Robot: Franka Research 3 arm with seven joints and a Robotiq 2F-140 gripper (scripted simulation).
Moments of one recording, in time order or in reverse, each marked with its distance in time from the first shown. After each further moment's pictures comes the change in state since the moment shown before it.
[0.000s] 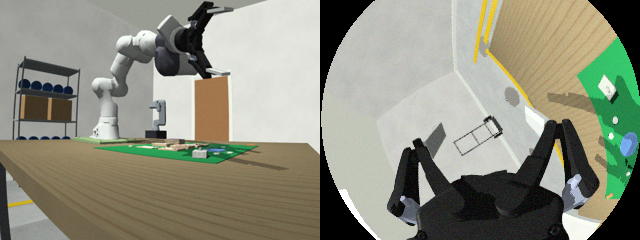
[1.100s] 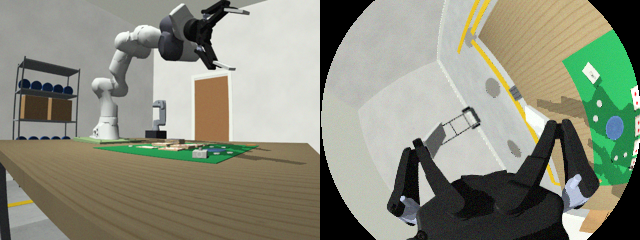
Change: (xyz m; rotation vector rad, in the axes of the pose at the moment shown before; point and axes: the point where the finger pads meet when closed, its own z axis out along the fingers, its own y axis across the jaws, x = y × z) arm -0.061 -0.003 -0.027 -0.154 -0.093 -0.106
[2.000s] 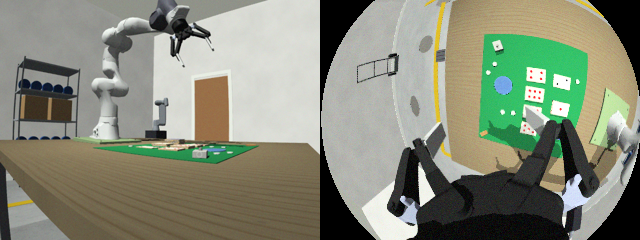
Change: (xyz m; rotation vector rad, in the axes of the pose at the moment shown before) arm -0.132 0.114 -0.313 -0.591 -0.334 -0.660
